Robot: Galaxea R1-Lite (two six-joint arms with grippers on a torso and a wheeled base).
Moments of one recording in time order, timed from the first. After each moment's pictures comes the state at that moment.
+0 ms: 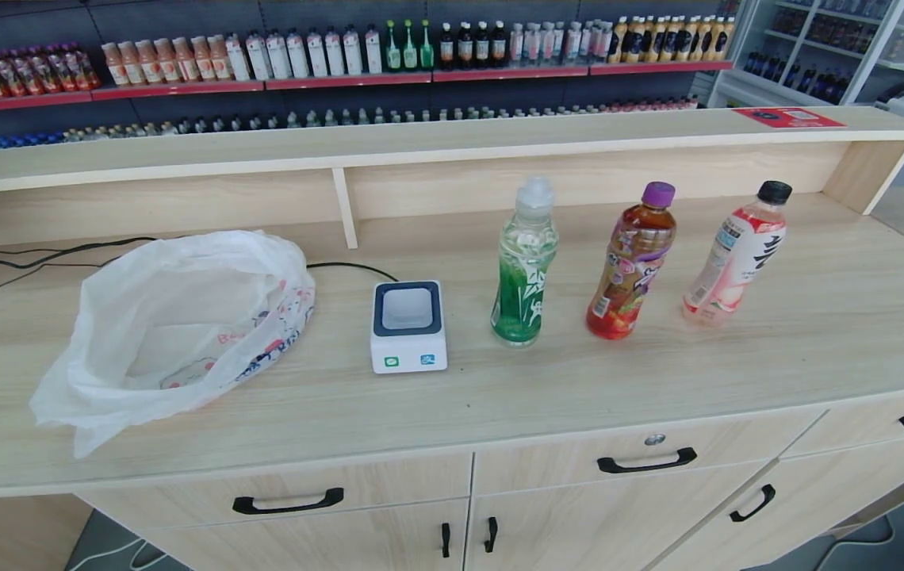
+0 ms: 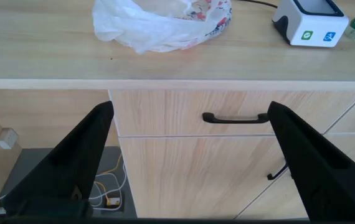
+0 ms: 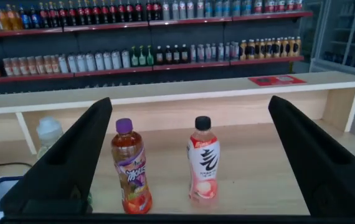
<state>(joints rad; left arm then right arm) 0.00 0.00 0.00 0.00 0.00 0.00 0.03 0.96 -0.36 -1.13 0.02 0.03</state>
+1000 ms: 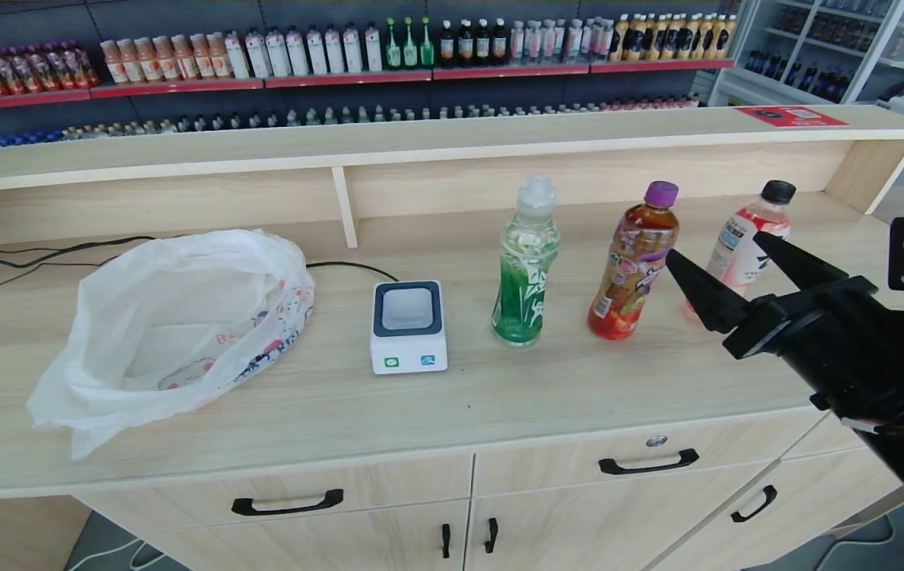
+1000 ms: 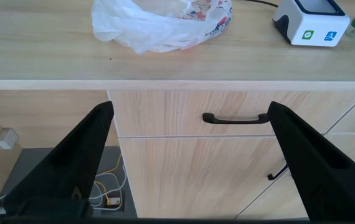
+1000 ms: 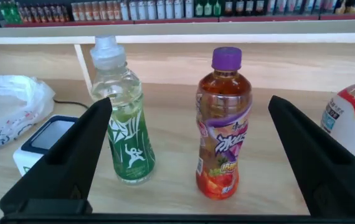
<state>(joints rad) 0.00 0.00 0.00 0.00 0.00 0.00 0.41 1.59 -0.38 -1.57 -0.07 -0.05</state>
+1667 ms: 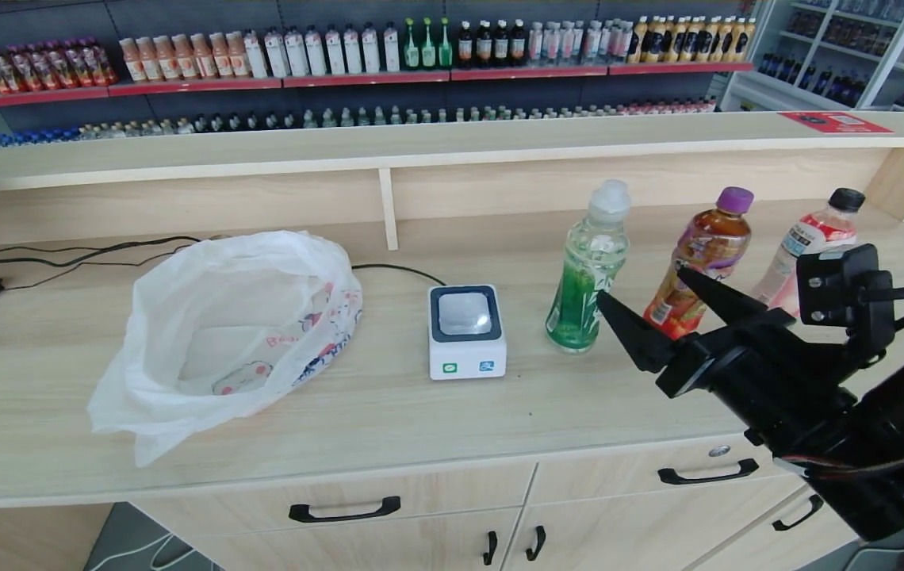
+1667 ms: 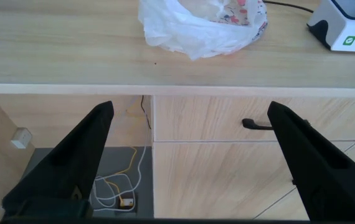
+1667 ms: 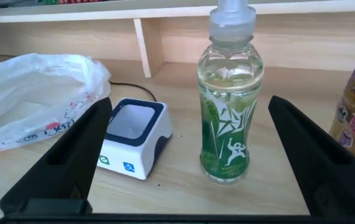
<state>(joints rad) 0.00 0.00 0.00 0.00 0.00 0.00 0.56 1.67 -0.37 -1.57 -0.14 -0.03</state>
